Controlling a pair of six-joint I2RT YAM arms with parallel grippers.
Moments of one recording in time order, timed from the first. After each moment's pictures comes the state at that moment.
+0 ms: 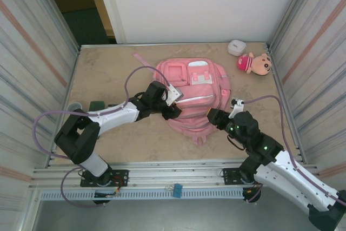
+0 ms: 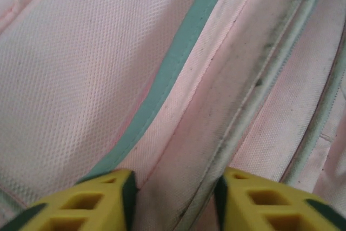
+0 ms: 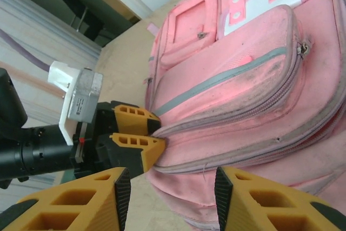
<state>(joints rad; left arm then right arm) -0.71 1.59 0.94 -0.12 0.27 0.09 0.76 0.52 0.50 -0.36 0.19 0.88</state>
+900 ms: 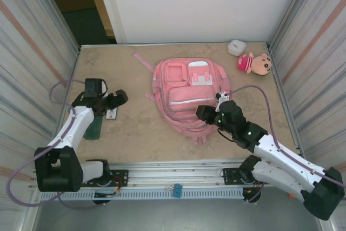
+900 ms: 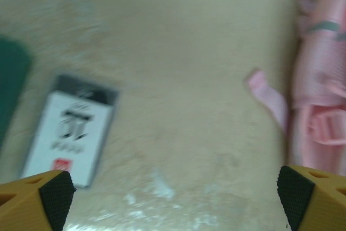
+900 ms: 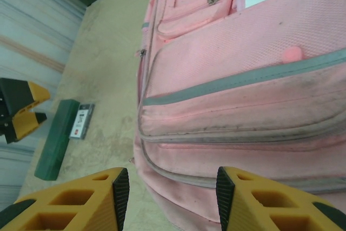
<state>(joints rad) 0.01 1.21 0.80 -0.56 0.16 -0.45 0.73 0.83 0.56 -0.22 0.08 0.81</state>
